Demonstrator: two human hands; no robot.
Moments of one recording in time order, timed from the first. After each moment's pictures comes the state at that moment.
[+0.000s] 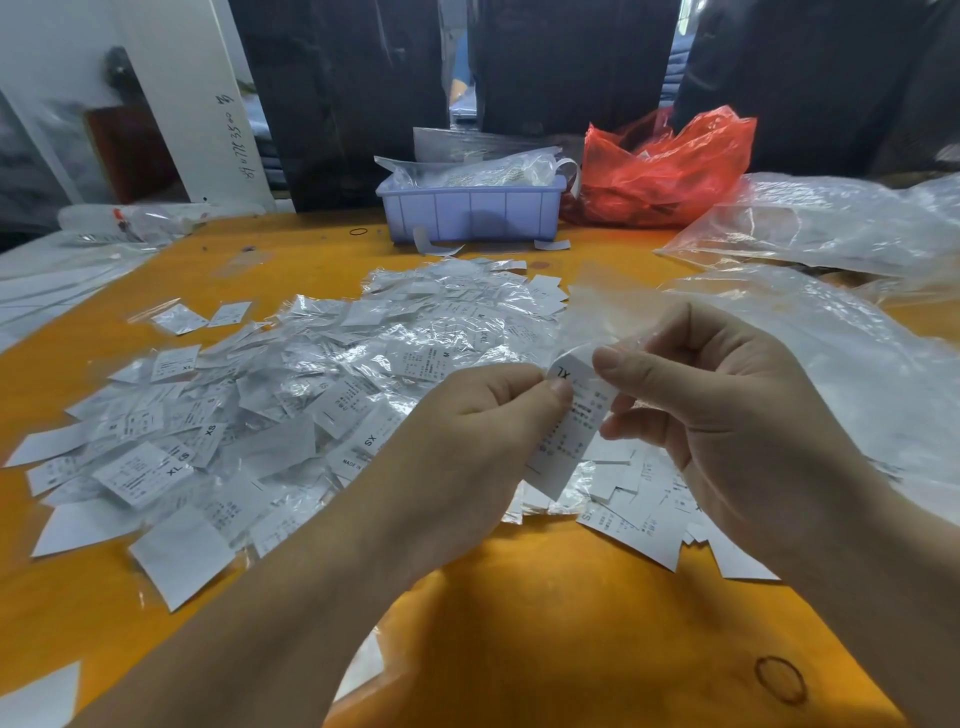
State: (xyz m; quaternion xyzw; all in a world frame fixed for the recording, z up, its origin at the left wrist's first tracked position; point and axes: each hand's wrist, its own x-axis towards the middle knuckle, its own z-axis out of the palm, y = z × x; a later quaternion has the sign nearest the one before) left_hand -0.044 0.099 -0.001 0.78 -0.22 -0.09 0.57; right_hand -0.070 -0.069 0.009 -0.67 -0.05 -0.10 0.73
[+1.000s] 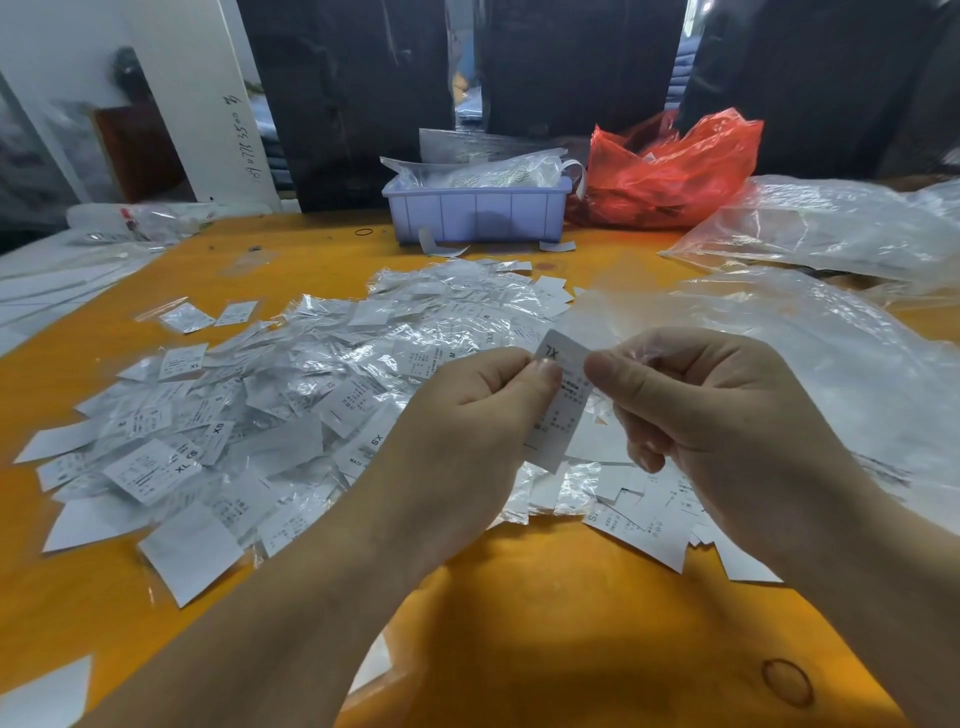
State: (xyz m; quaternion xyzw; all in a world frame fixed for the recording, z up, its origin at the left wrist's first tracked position) left_hand -0.043 0.102 -0.003 0.77 -0.20 -0.03 0.60; right_hand -0.069 -0.068 0.006 -0.75 -0.11 -0.11 0.65
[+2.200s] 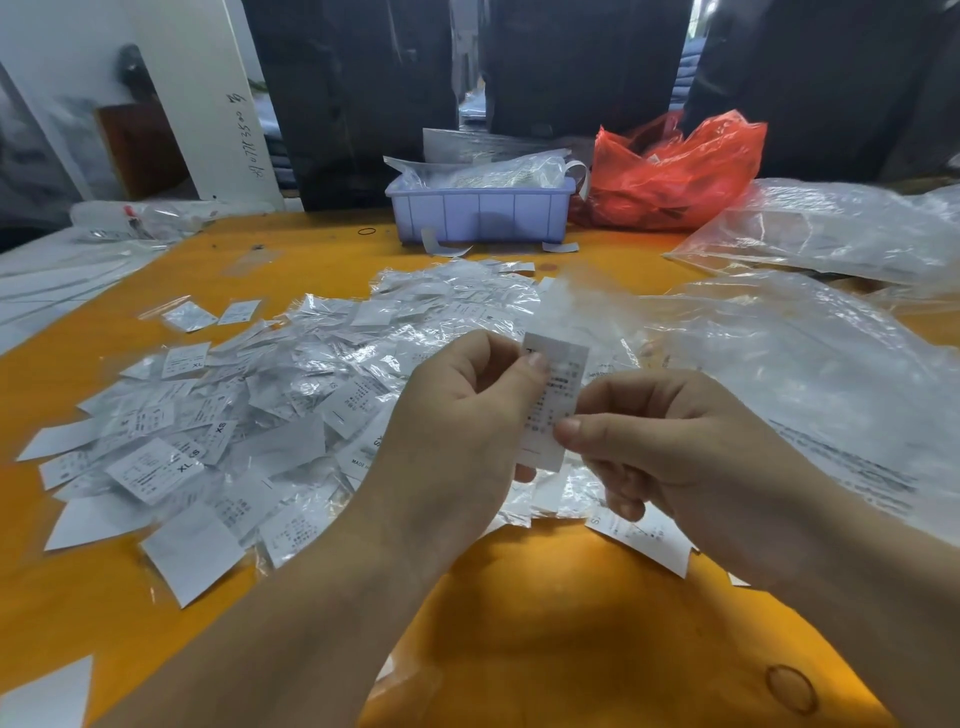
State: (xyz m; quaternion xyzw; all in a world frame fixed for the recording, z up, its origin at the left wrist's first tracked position) left_hand -0.049 0.095 0.002 0.72 -0.14 0.00 0.68; right_hand -0.068 -0.064 0.001 -0.73 -0.13 0.07 0.66
